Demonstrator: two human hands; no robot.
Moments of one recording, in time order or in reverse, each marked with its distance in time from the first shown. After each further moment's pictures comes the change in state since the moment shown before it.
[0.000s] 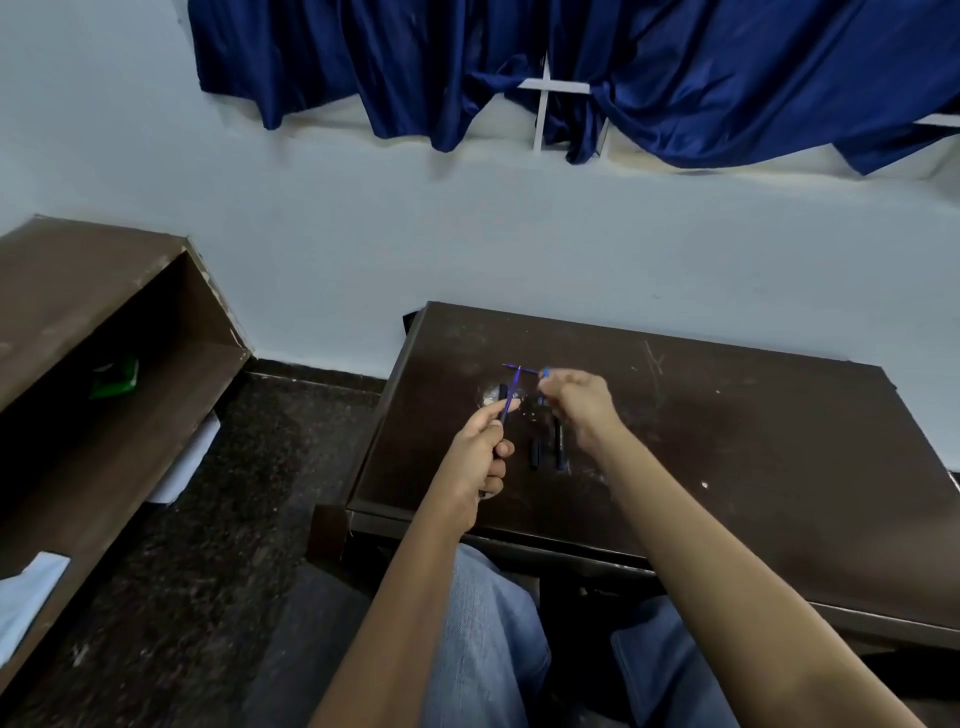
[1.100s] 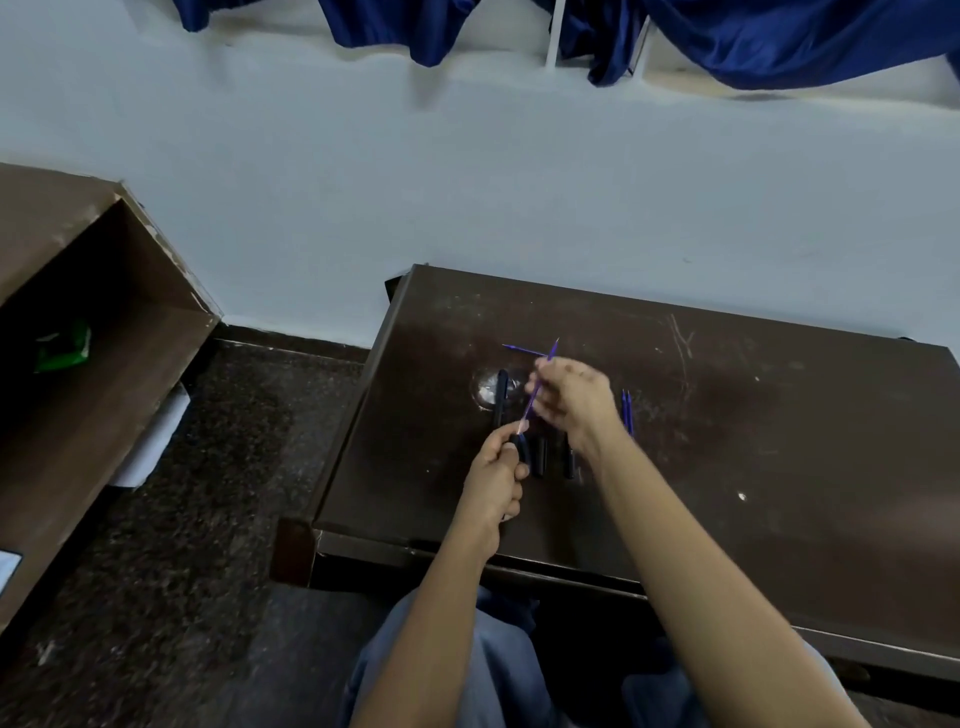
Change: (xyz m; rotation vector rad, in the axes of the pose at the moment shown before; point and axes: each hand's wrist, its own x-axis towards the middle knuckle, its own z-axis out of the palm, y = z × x) left_hand 0.082 -0.061 0.006 0.011 0.092 -0.151; right_hand 0.059 0.025 0.020 0.222 -0.061 0.123
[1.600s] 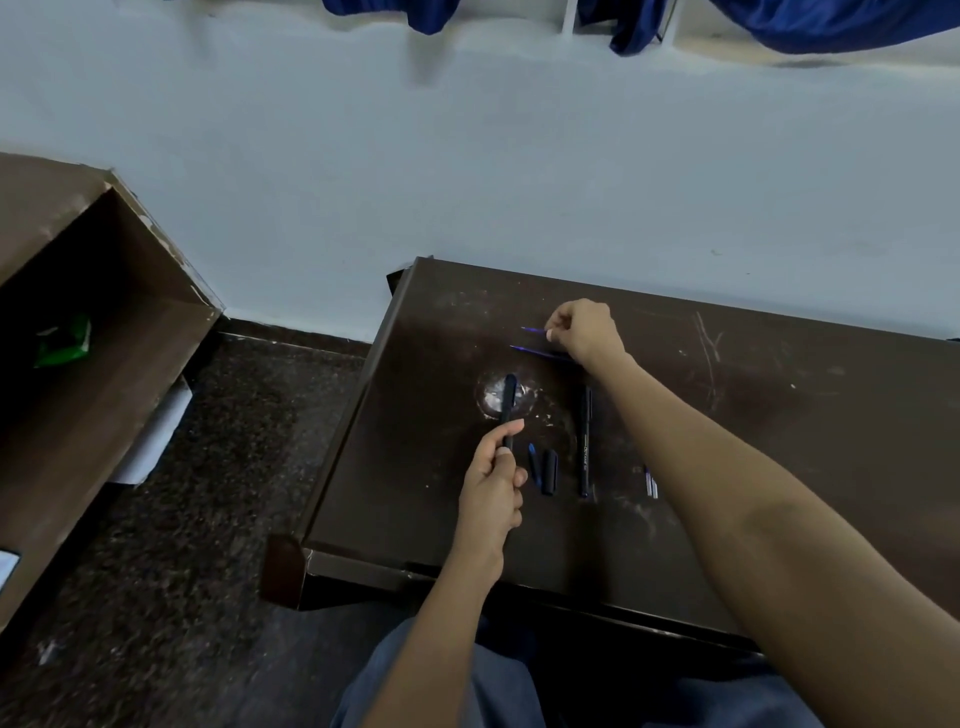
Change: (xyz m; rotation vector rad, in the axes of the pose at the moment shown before) left_hand 0.017 -0.004 -0.001 -0.052 0.099 0.122; right_hand 0.139 -0.029 0.000 -1.111 -0.016 -0.376
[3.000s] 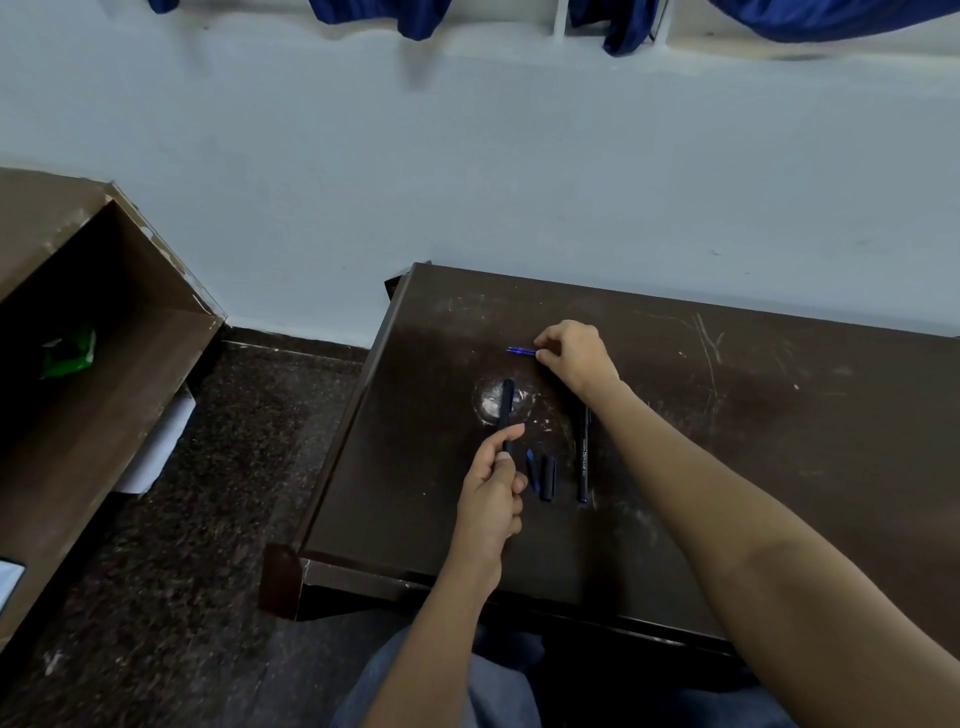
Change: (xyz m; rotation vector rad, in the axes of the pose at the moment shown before) left_hand -0.002 0.003 0.002 0.015 -0.022 0.002; right_hand -0.014 0.015 0.018 -0.086 0.015 -0.205
